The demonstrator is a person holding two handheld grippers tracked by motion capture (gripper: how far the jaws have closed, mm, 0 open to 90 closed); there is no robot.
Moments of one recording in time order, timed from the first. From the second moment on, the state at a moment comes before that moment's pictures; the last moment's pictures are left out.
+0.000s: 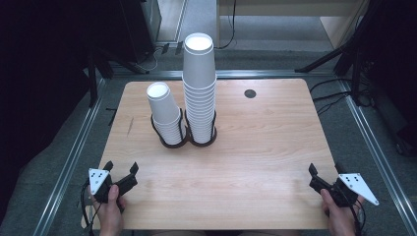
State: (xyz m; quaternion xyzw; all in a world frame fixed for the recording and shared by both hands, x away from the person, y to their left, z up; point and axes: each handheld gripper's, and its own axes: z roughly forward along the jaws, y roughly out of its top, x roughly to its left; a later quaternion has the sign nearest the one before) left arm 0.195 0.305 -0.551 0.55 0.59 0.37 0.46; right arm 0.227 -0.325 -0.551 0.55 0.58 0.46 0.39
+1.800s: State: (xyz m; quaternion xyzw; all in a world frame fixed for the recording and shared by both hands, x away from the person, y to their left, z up) left arm 0.218 0.239 -0.505 0.61 0.52 0.33 0.49; right arm 0.239 -0.228 -0.480 0.46 0.63 0.51 0.34
